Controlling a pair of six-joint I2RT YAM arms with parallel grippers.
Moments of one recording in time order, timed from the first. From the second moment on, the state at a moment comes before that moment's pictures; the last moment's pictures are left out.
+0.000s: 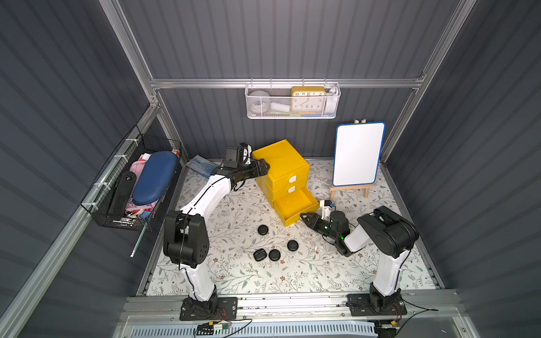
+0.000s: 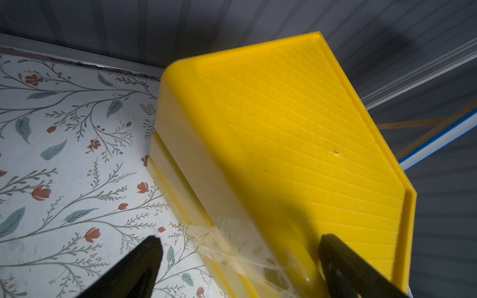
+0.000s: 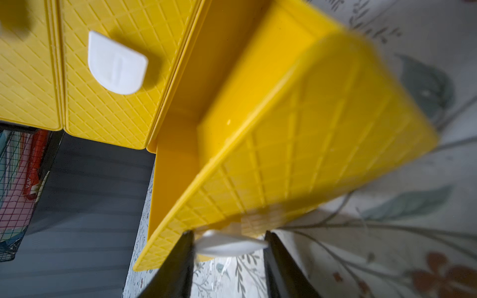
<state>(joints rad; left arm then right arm) -0.30 1.82 1.55 -0.38 0.32 -0.38 0.44 1.92 0.42 1.15 -0.34 0.94</state>
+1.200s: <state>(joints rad) -0.30 1.34 1.23 -0.42 0.27 -0.39 0.45 1.09 0.44 0.16 -0.26 0.73</state>
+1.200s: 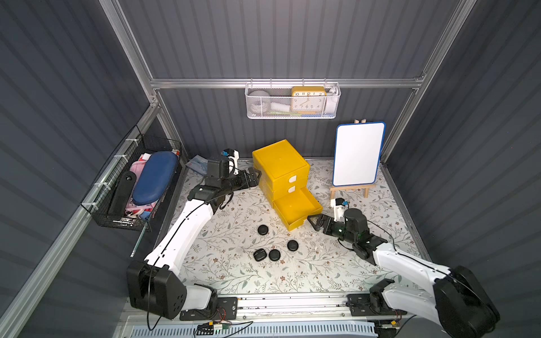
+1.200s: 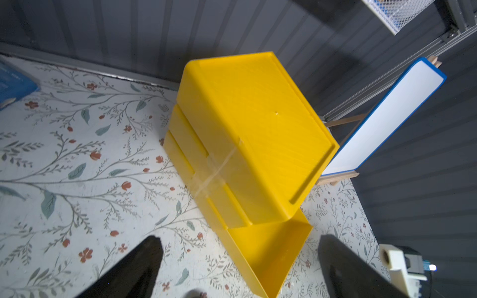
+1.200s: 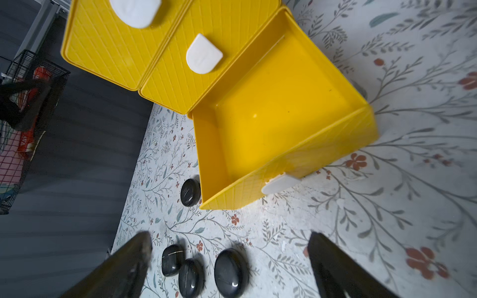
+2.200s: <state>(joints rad) -0.43 1.13 0.63 -0.38 0.31 -0.57 0.48 0.83 0.38 -0.27 -0.27 0.65</state>
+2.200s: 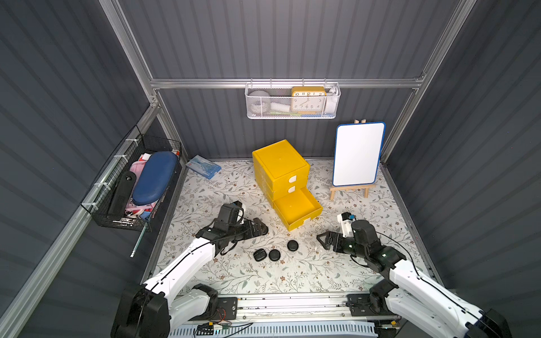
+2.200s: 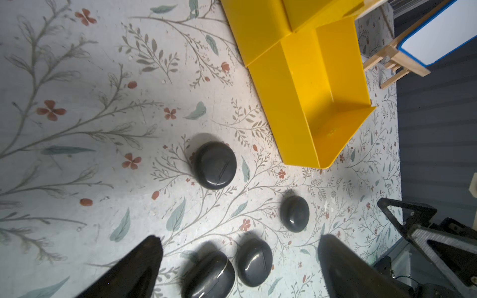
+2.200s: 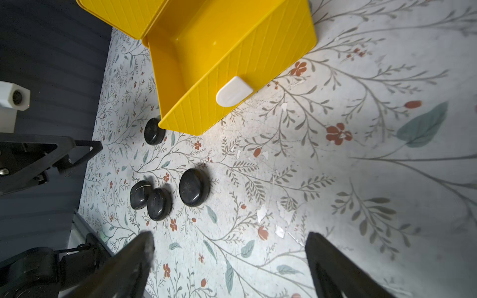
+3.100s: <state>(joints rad) -0.47 1.30 0.59 -0.28 0.20 -0.59 0.93 1.46 0.76 -0.34 0.05 0.51</state>
